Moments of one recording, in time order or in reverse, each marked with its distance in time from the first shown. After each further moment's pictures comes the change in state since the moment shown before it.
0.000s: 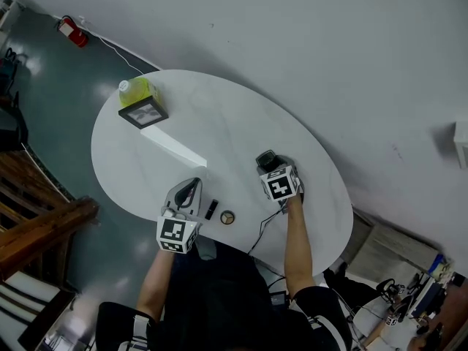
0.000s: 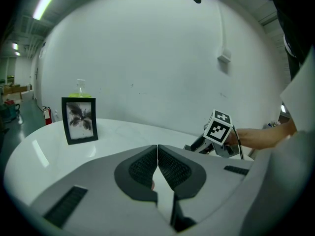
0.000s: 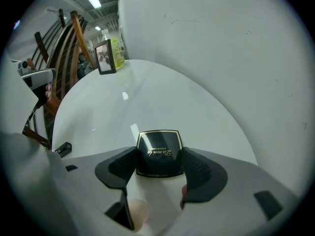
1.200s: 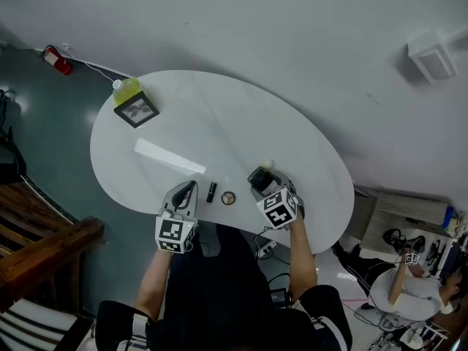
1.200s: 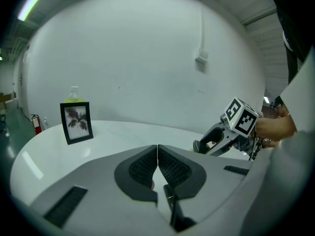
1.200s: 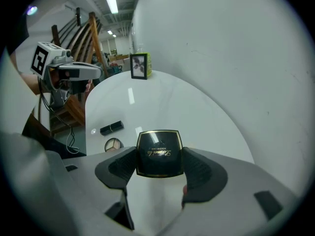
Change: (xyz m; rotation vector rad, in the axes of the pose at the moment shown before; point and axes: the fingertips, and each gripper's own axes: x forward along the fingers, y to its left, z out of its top) left arm -0.067 -0.034 -0.026 0.122 0.007 -0.121; right arm -0.105 0.103 -0.081 -0.084 -0.111 -0.020
